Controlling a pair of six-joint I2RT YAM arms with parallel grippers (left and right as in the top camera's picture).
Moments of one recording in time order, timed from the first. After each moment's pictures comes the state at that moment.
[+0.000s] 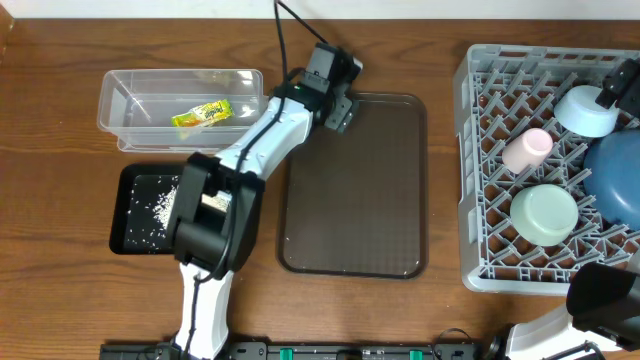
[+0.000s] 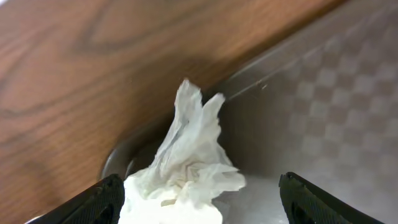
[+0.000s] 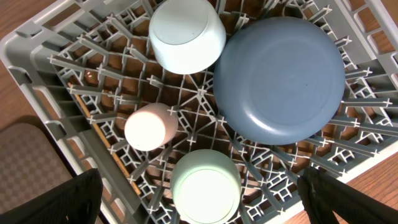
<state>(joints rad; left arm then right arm) -0.43 2.17 1.64 -0.44 -0.06 0.19 -0.39 1.78 2.11 -1.47 0.09 0.24</state>
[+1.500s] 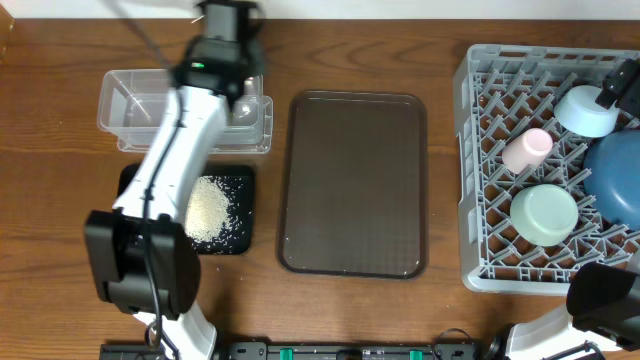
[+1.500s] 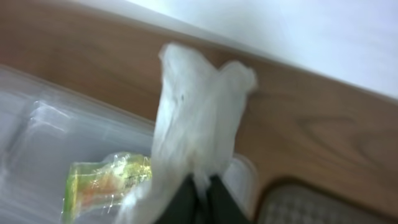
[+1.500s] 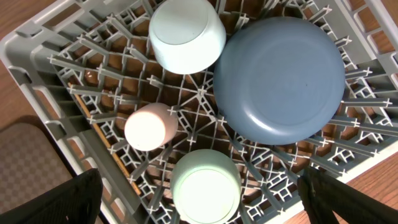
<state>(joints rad) -0.13 1.86 1.65 -0.64 -0.27 -0.52 -0.39 1.78 2.11 -1.47 0.09 0.24</state>
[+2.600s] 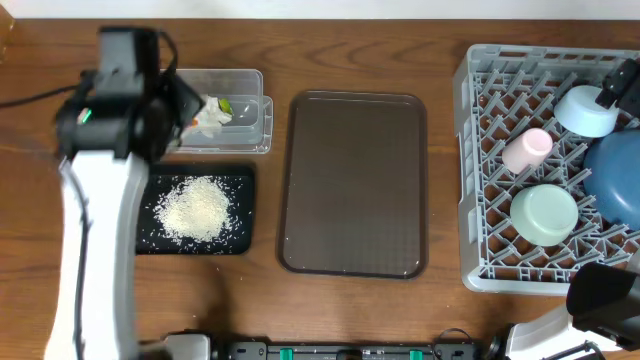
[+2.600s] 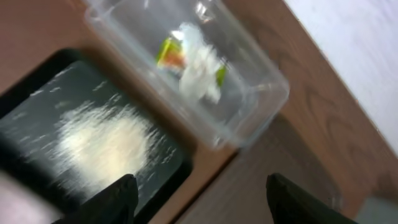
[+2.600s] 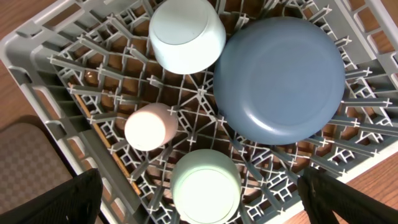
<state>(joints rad) 0.00 1.44 1.64 -1.20 -0.09 -0.81 -0.39 1.78 2.11 -1.47 0.09 0.24</state>
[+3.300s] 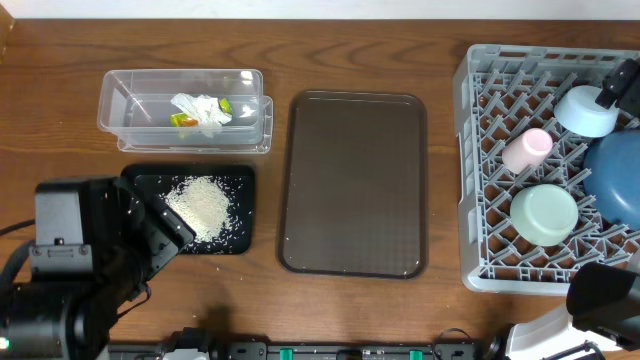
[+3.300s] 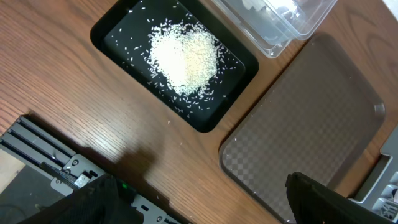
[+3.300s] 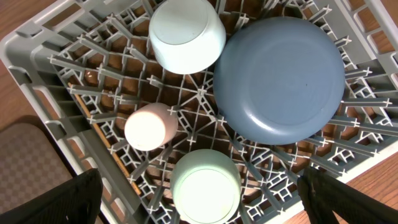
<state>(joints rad) 0.00 1.00 1.61 -1.70 -0.06 -0.72 -0.39 1.78 2.11 -1.47 0.09 0.24</state>
